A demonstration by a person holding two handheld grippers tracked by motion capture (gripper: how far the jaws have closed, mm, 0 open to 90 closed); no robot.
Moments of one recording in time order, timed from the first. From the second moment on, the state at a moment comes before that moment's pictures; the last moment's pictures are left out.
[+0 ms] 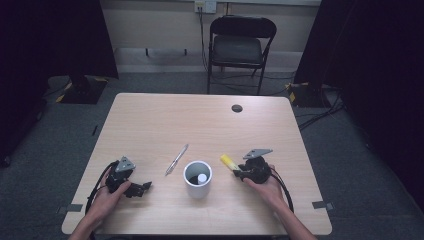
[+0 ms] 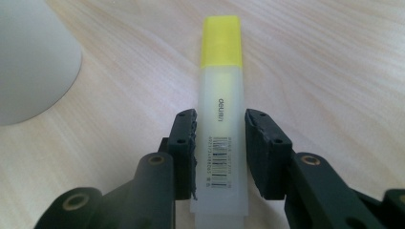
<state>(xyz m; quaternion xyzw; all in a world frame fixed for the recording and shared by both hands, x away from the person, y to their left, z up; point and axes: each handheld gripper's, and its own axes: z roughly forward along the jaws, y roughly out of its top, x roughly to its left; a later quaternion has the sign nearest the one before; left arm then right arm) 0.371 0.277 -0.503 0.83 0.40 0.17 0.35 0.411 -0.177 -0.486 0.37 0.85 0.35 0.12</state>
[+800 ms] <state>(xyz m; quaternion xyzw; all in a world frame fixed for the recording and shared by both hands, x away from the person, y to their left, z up) 0.371 0.277 -0.503 0.83 0.40 0.17 0.35 0.427 -0.152 -0.489 0.36 0.85 0.35 0.13</state>
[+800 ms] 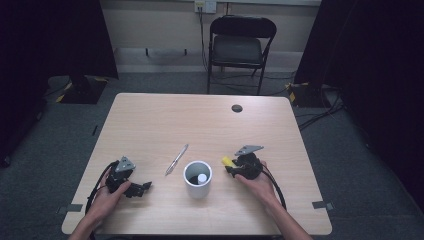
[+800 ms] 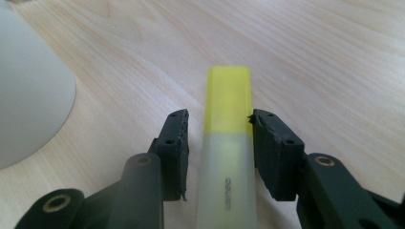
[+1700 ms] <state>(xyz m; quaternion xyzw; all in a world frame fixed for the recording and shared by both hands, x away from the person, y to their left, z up) 0.371 0.277 -0.503 0.83 0.40 0.17 0.35 0.441 -0.139 -0.484 0.36 0.86 0.34 0.13</state>
